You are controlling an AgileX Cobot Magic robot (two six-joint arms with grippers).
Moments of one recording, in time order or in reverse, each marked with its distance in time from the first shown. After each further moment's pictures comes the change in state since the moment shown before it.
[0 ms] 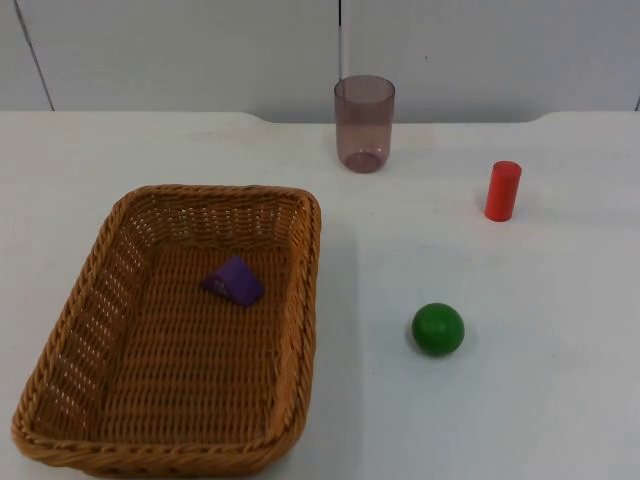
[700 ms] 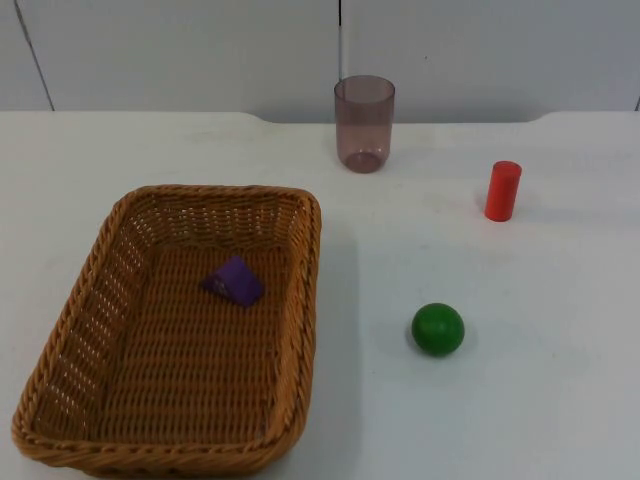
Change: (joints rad) right arm 0.000 -0.009 0.074 0.029 0.088 -0.090; left arm 0.000 -0.102 0.094 0.155 0.072 -0.110
